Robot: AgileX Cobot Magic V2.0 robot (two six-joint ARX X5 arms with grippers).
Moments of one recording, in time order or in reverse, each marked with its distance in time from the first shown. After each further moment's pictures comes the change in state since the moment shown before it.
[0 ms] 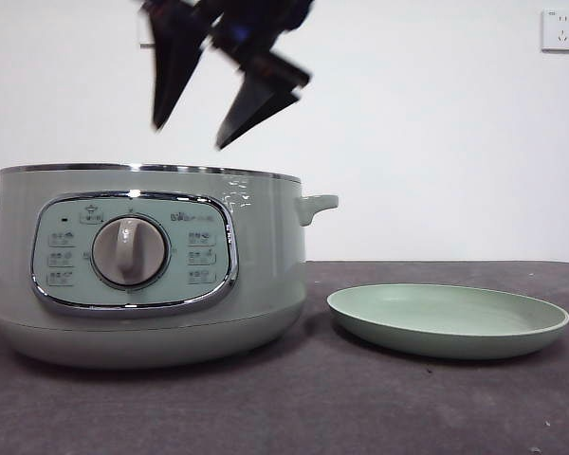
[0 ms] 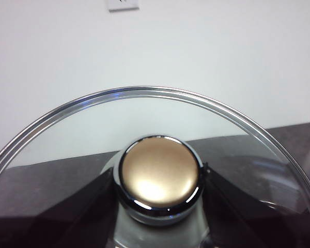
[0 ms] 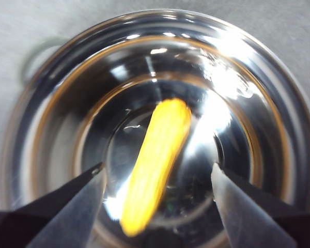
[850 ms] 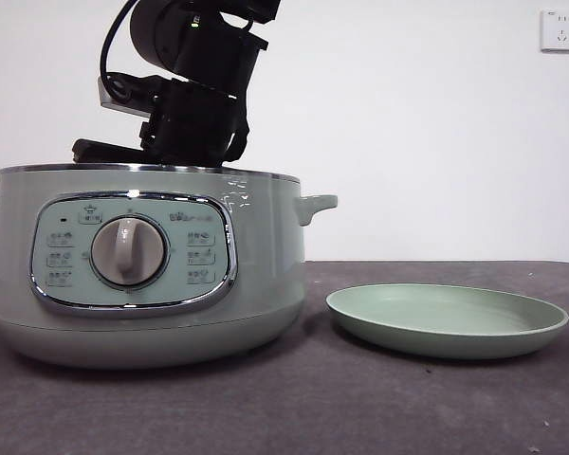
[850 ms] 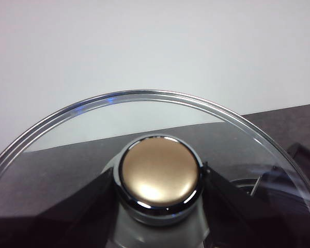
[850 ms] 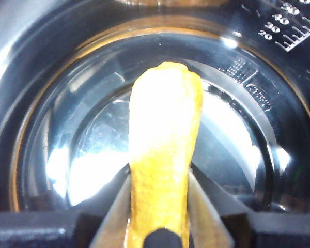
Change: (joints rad) left arm 0.000 -0.012 0.000 -0.081 -0.006 0.000; right arm 0.037 0.262 0.093 -0.006 0.047 -0.027
